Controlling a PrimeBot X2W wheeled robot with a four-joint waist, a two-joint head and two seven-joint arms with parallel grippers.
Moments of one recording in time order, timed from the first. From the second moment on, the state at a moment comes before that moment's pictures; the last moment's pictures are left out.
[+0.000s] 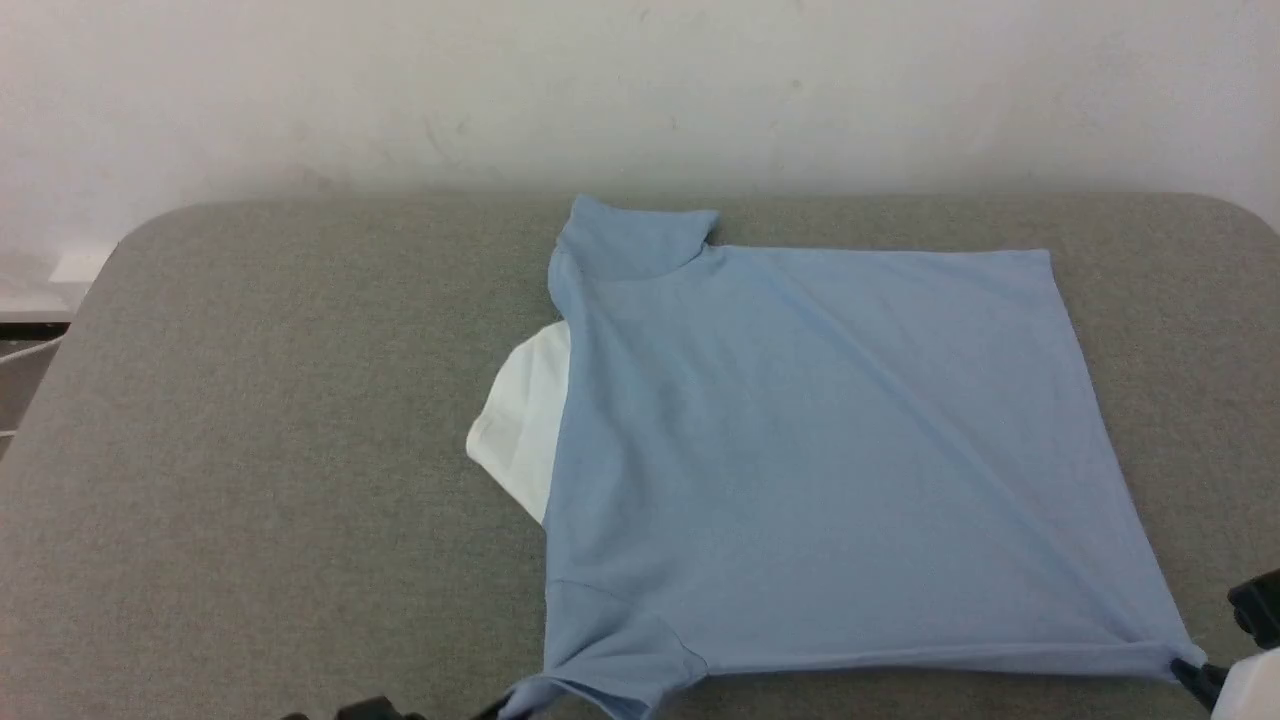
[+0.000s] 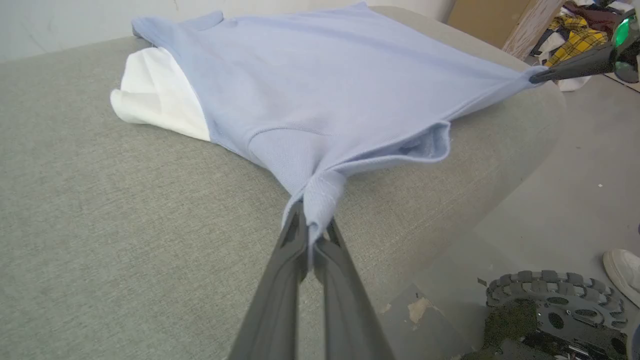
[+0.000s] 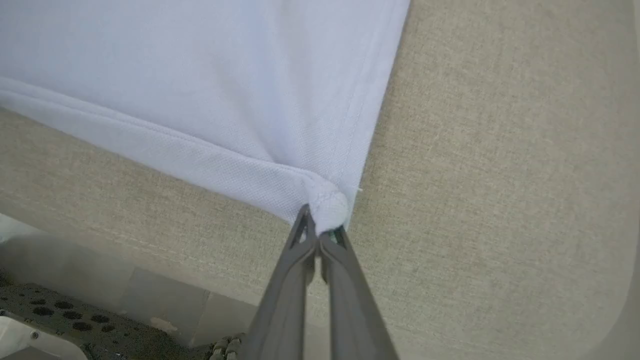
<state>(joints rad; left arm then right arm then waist) 0.00 0.71 -0.79 -0.02 -0.64 -0.03 -0.20 0.00 -0.74 0.35 0.28 0.60 0.13 0.30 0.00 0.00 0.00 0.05</state>
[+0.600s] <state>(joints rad) -0.08 0.59 -0.74 0.00 -0.52 -0.02 -0.25 0.12 -0.67 0.07 0.05 0.51 0.13 0.27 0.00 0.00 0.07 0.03</state>
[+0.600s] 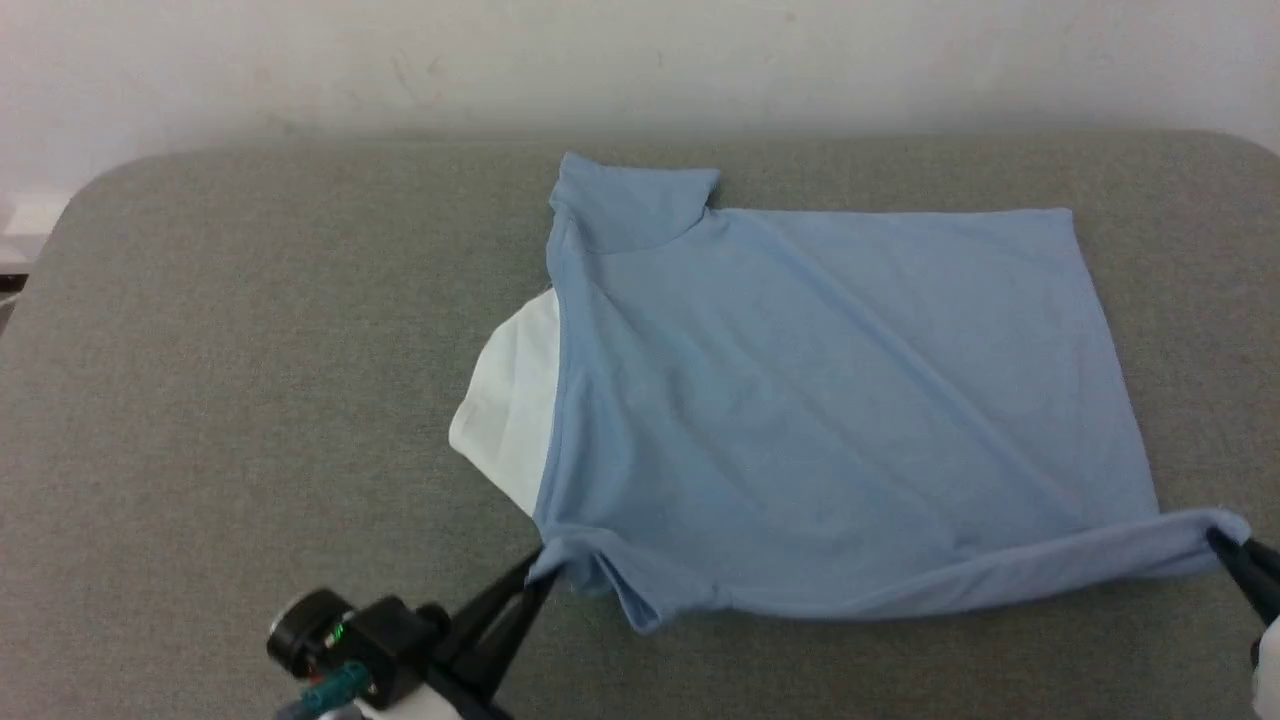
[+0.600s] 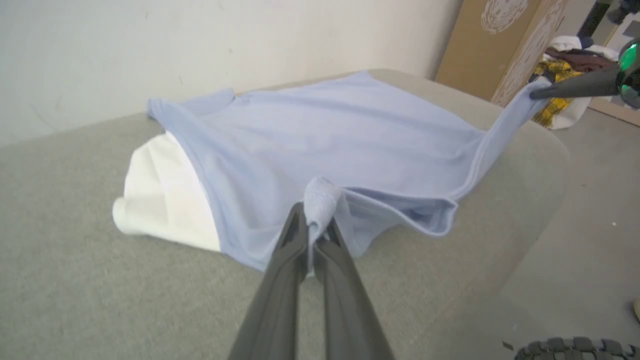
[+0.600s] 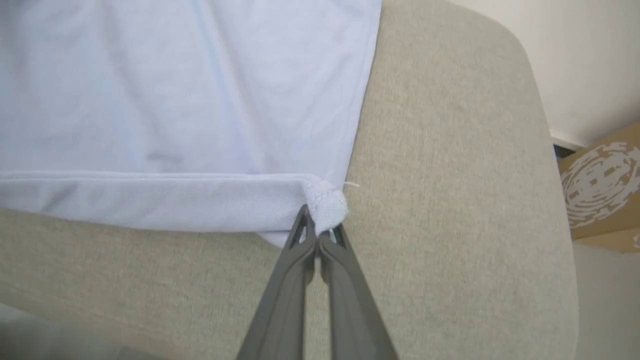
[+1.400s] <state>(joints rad) -0.58 0.44 -0.56 0.28 -0.46 -0.07 -0.21 -0.46 -0.68 0.25 0.33 0.43 0.13 0.22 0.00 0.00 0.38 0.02</state>
